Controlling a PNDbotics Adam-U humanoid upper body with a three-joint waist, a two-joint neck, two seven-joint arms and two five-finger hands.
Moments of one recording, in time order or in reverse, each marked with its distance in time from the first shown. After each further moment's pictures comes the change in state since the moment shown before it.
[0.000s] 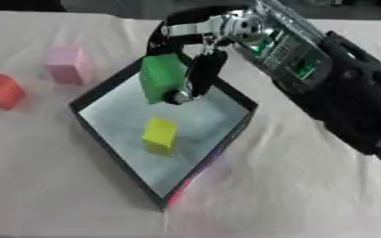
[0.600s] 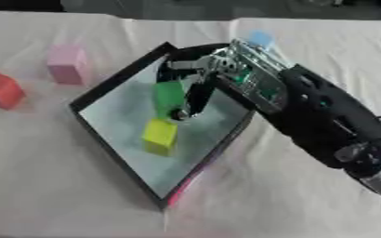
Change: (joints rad) left arm -0.007 -0.008 -0.001 -0.001 0.000 0.001 -0.005; right arm 0.045 0.079 0.017 0.185 0.140 -0.123 -0.035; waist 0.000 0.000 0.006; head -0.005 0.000
